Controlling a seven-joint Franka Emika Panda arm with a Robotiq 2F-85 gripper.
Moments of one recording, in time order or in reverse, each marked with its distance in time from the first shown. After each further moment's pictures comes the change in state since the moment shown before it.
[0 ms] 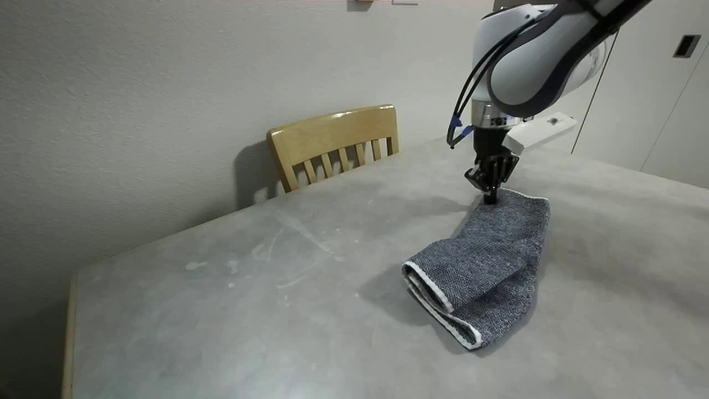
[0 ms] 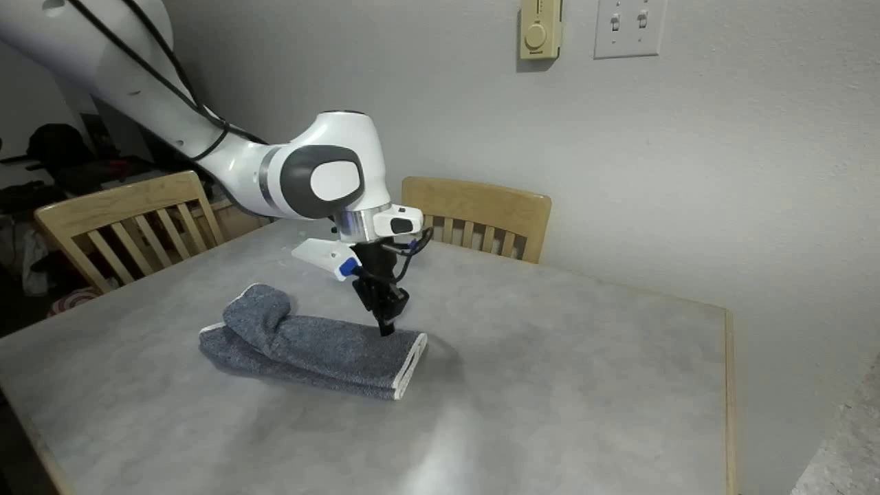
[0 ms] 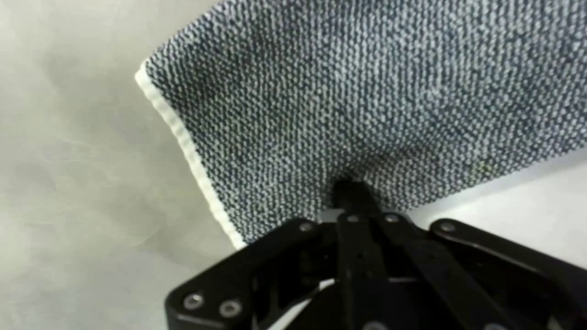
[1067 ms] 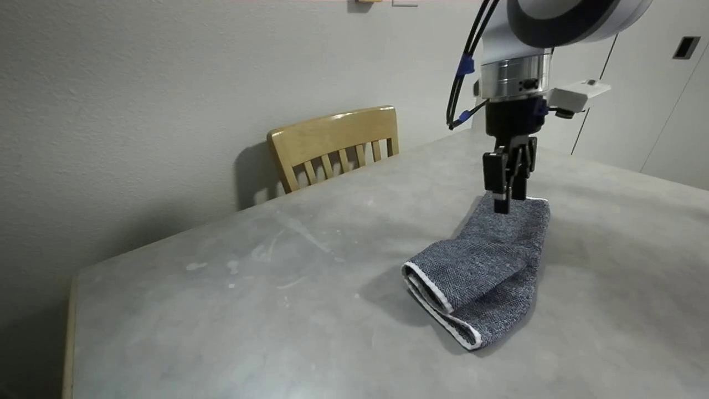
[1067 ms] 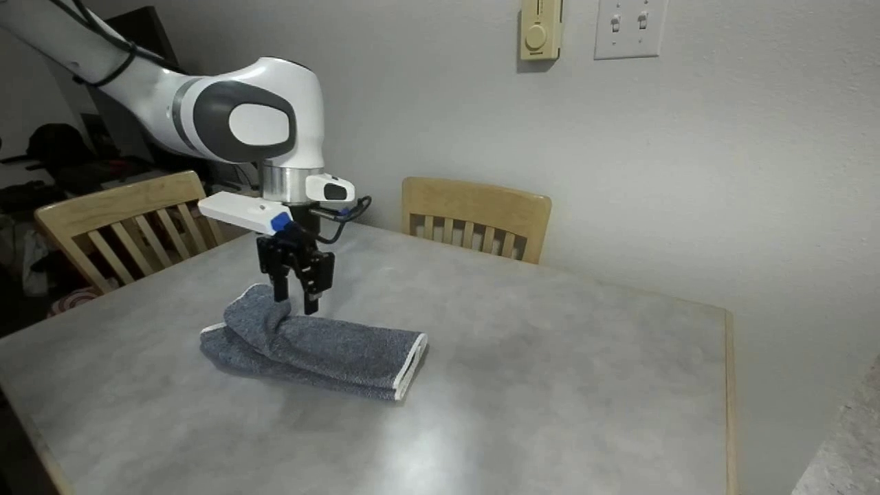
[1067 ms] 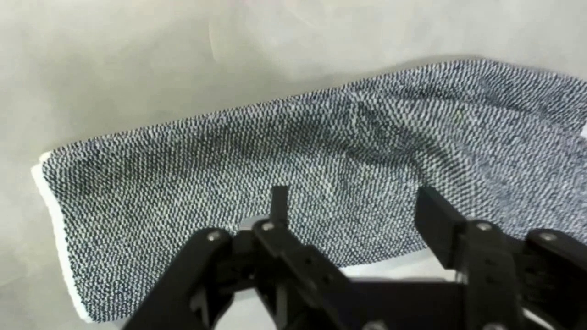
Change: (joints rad) arm -0.034 -0.262 0.170 -0.186 0.106 -0.235 -0.241
